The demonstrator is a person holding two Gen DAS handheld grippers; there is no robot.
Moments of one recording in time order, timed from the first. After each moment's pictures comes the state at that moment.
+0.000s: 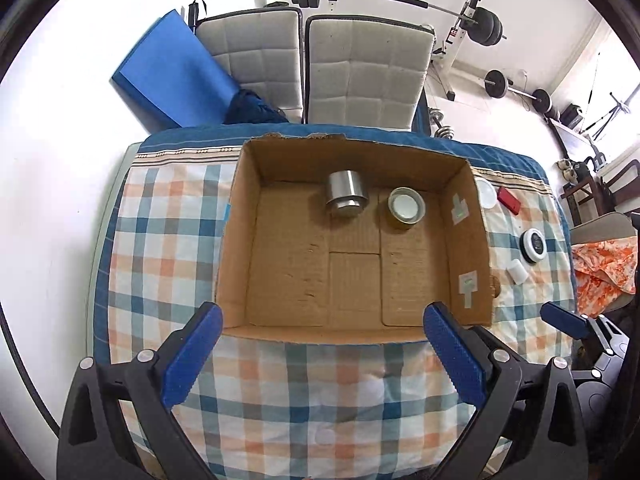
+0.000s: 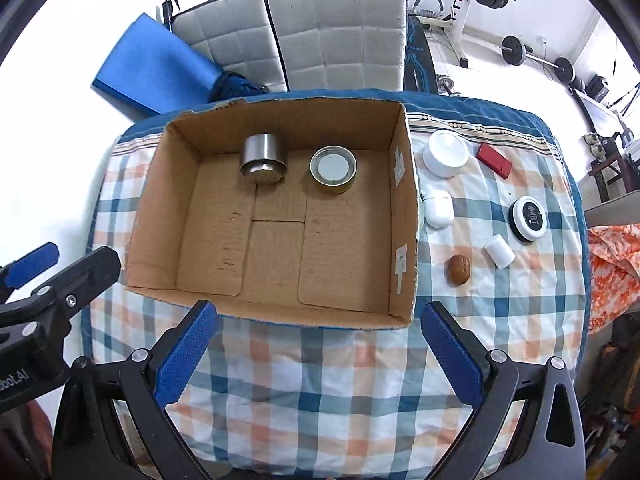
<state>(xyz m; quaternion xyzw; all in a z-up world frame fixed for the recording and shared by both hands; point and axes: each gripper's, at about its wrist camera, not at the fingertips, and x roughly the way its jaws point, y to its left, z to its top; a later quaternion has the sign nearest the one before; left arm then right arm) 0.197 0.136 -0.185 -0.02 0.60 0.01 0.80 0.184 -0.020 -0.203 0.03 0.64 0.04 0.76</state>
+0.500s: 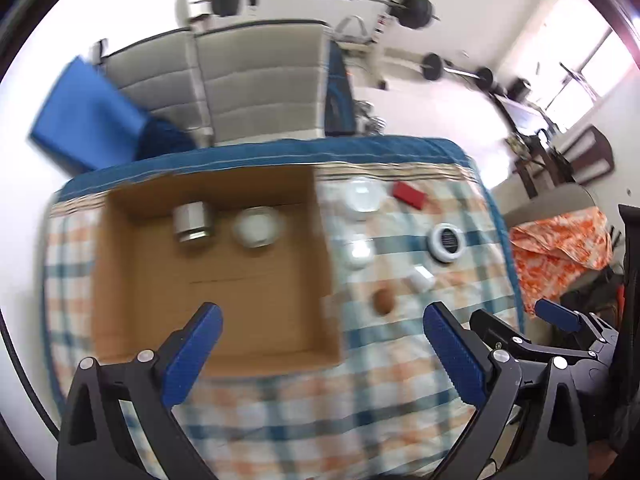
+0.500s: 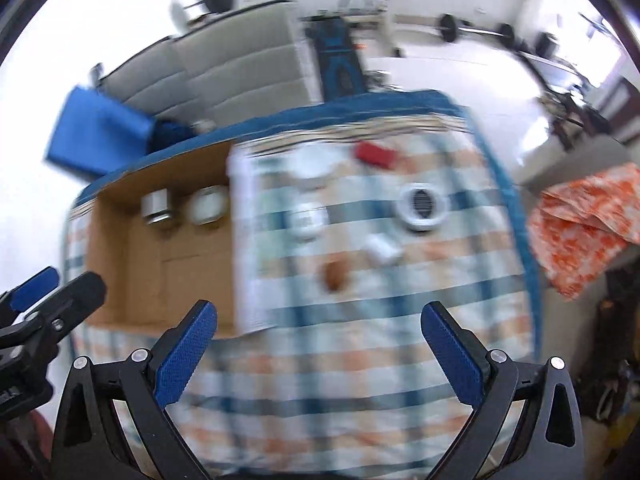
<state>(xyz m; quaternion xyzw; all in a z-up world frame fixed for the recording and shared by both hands) 0.241 -0.048 -0.195 -0.01 0.60 -0.09 0.79 0.192 -0.226 -0.182 0.08 0.64 -0.07 0.76</state>
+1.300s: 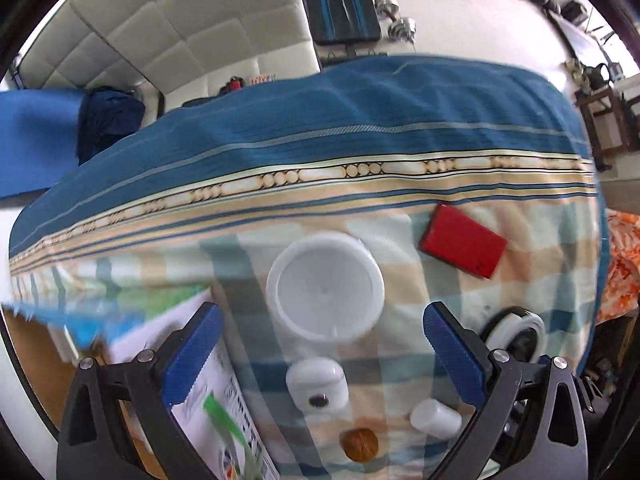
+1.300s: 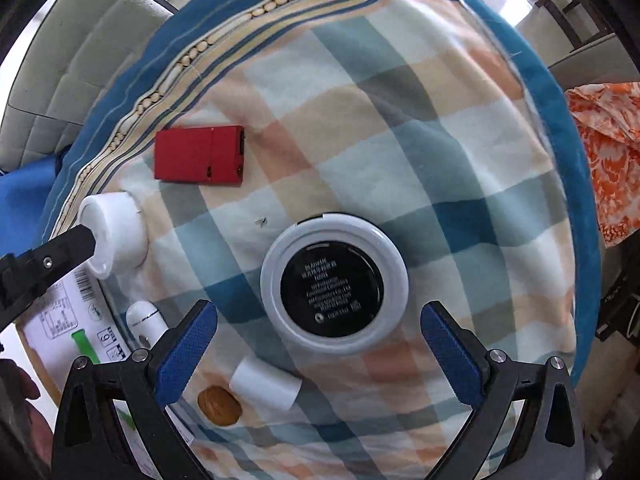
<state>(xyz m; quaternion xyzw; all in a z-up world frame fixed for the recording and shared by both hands) 0.453 -0.171 -0.422 0.07 0.74 -0.03 0.66 0.326 -0.374 -0.418 0.20 0.75 -0.12 0.62</state>
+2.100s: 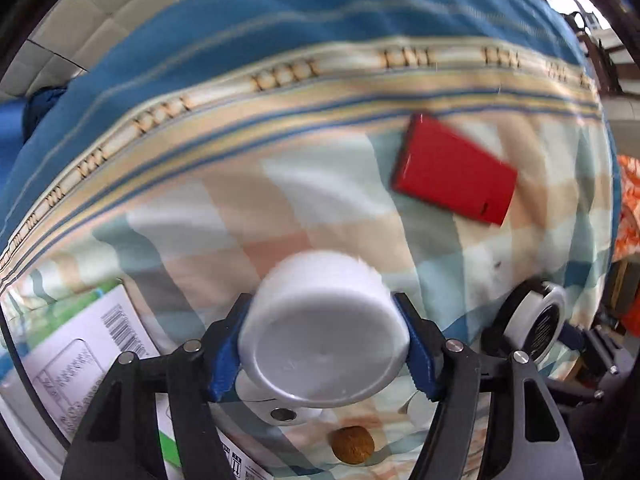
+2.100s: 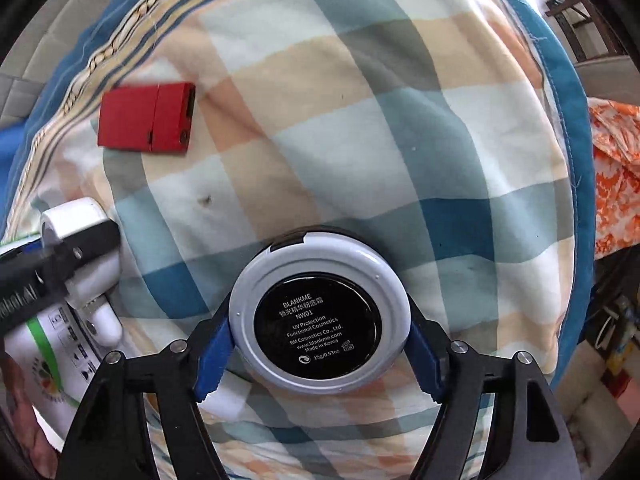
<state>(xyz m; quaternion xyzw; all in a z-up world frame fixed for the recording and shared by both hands) 0.433 -0.187 -0.480 0.09 0.79 -0.11 0.59 0.331 -0.371 -0.455 0.14 0.79 -0.10 0.58</state>
